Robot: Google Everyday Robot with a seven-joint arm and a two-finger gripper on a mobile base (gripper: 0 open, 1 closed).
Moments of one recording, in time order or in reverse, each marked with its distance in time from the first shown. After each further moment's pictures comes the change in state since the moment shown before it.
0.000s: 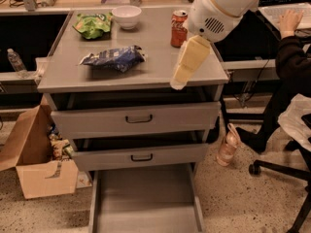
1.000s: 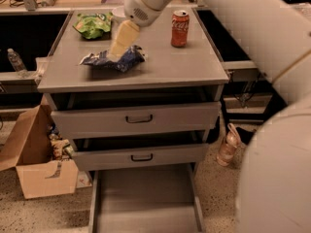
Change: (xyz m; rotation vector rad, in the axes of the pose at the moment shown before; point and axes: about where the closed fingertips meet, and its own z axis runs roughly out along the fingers) arm -0.139 -0.086 0.112 0.025 -0.200 -0.039
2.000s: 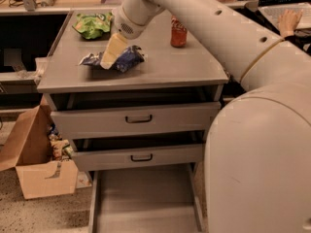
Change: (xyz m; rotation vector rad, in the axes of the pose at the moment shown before) arm 0.006 -0.024 0.074 0.029 0.039 0.068
